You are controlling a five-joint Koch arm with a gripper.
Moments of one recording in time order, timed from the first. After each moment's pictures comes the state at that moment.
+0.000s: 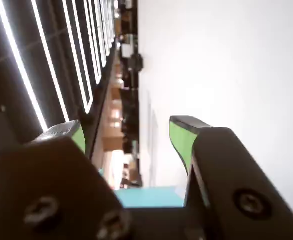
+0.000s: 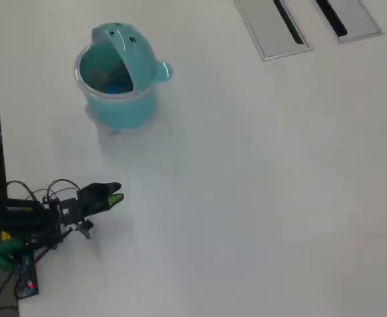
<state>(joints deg) -2.4 131.1 176.7 -38.7 -1.8</state>
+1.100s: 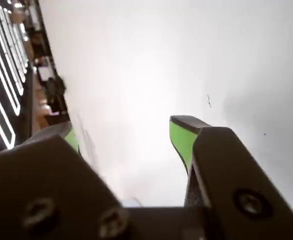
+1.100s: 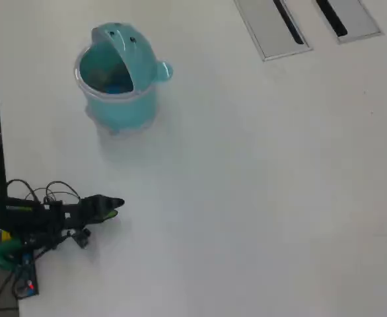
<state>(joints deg) 1.7 131.1 177.2 -13.5 0.4</state>
